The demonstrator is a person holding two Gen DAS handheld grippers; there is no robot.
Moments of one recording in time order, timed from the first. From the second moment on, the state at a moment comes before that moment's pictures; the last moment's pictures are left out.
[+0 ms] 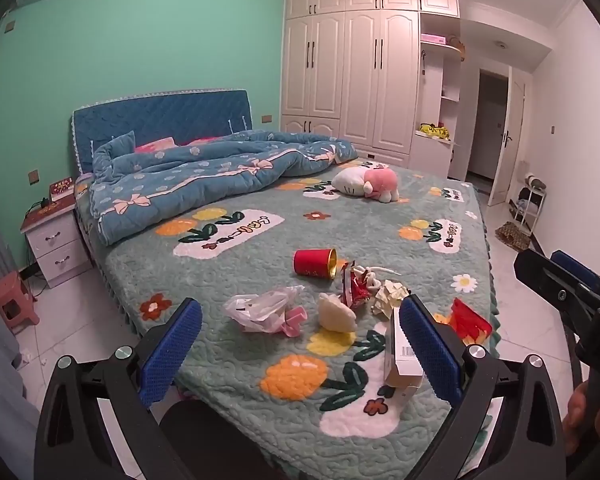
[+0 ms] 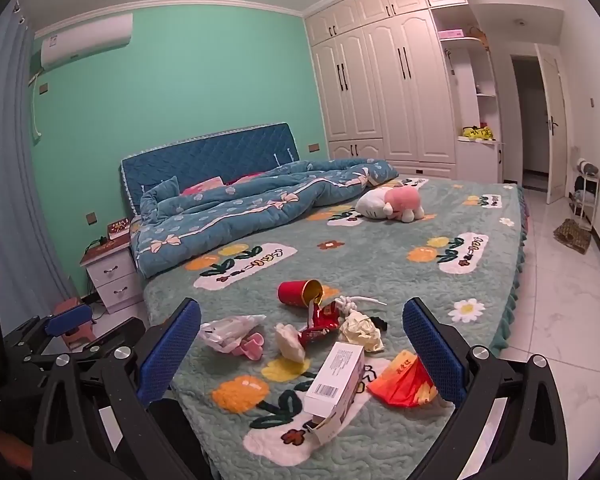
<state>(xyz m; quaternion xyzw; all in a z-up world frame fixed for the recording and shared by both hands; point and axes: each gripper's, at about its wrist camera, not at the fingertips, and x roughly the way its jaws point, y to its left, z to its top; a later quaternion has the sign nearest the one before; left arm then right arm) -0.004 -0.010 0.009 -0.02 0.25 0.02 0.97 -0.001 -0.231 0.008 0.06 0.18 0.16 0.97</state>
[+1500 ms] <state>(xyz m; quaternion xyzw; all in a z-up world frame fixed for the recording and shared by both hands) -0.005 -0.010 0.006 -0.01 0.26 0.02 0.97 0.005 -0.229 0.008 0.06 0.18 0.16 0.97</state>
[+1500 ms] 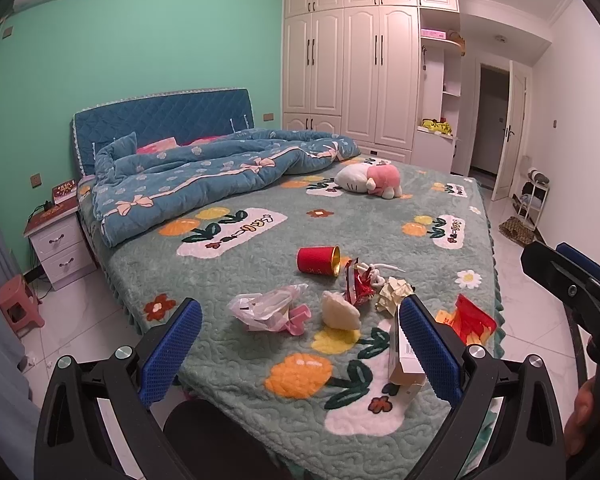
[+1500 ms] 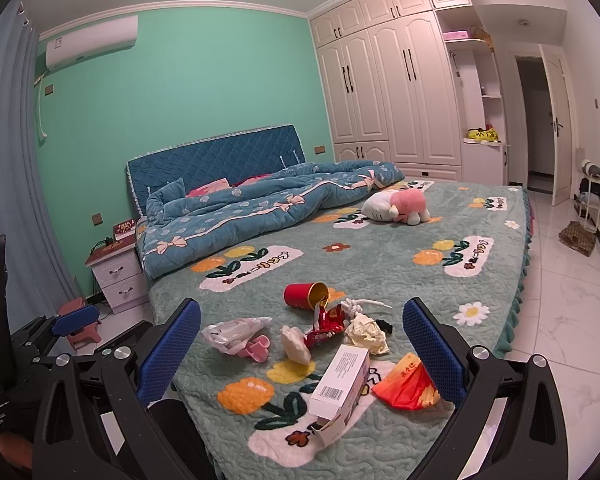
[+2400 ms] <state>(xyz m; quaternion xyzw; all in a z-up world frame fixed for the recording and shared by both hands) -0.006 -0.004 -0.003 -0.02 0.27 0.03 0.96 0.005 -0.229 0.007 0.06 0.18 0.17 0.97</state>
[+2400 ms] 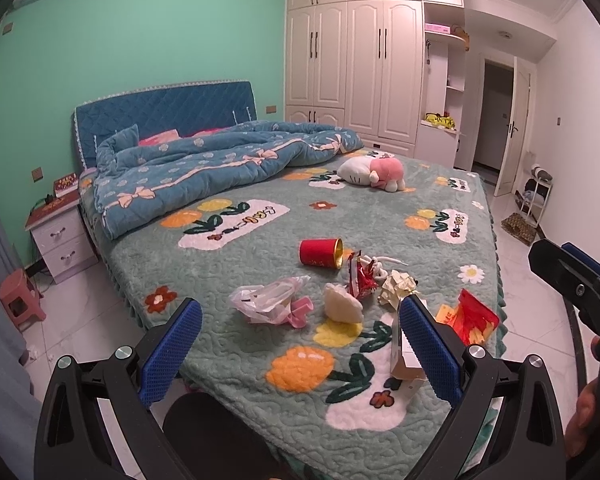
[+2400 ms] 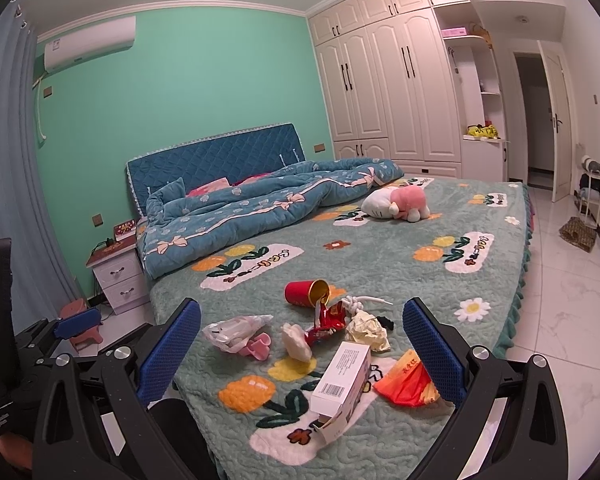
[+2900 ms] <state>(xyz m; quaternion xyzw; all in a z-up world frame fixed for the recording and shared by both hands) 0.002 -0.011 -0.002 -0.01 0.29 0.02 0.96 0.004 -0.226 -0.005 0.08 0.20 0.17 0.96</state>
